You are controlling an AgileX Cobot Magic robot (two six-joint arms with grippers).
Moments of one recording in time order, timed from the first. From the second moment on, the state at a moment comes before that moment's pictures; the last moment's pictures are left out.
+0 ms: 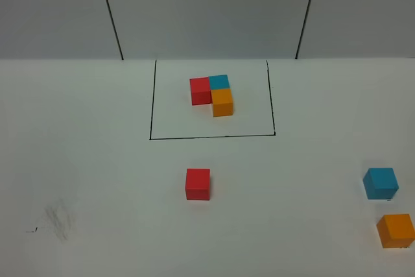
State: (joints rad) left arm -0.07 -0.01 -0.59 0.02 1.04 -0.05; right arm 0.15 0.05 -0.50 0.00 1.07 0.00
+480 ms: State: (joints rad) left arm -0.07 -0.01 -0.56 0.00 1.00 -0.05; right arm 0.15 0.05 -0.50 0.00 1.07 0.00
